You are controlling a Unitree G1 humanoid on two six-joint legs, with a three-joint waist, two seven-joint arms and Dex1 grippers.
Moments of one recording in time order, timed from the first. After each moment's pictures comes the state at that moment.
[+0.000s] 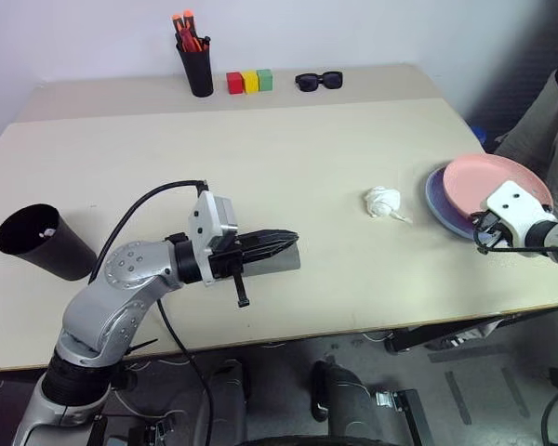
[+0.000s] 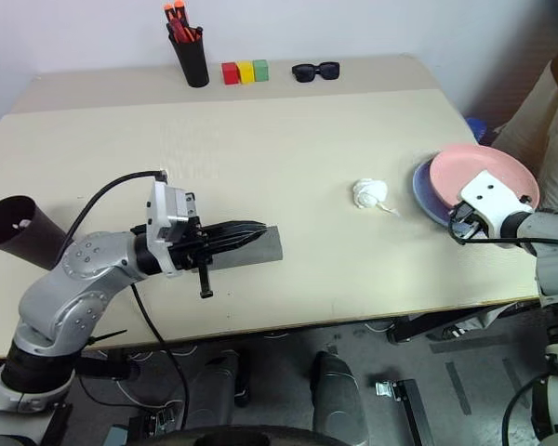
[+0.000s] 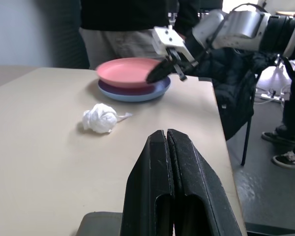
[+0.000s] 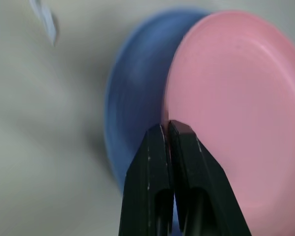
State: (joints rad) left arm -0.27 0.57 -0.06 -0.55 -0.62 0.51 -0.81; right arm -0.39 -0.96 -0.12 0.43 -0.06 0.18 0.82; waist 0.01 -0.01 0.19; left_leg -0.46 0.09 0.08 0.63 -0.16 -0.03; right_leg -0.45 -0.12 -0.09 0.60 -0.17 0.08
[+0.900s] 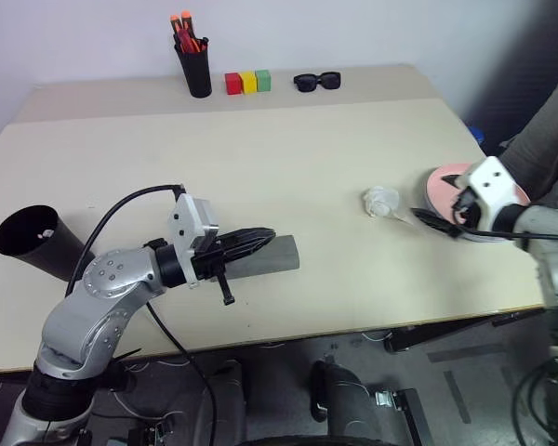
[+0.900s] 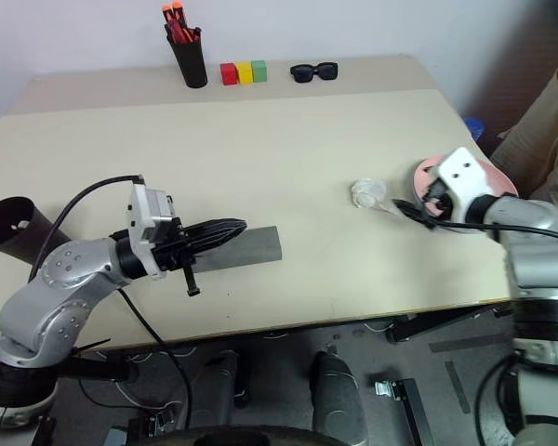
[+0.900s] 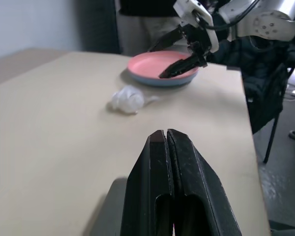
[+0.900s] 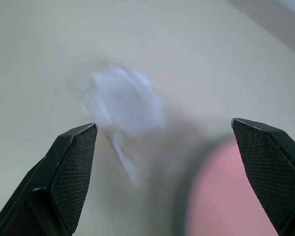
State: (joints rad) left arm -0.20 0.62 0.02 -0.56 -0.61 0.51 -0.76; right arm -0.45 -0.78 -0.11 0.19 0.13 0.30 0.83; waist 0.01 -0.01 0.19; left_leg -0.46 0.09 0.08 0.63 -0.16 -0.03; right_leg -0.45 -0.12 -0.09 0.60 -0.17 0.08
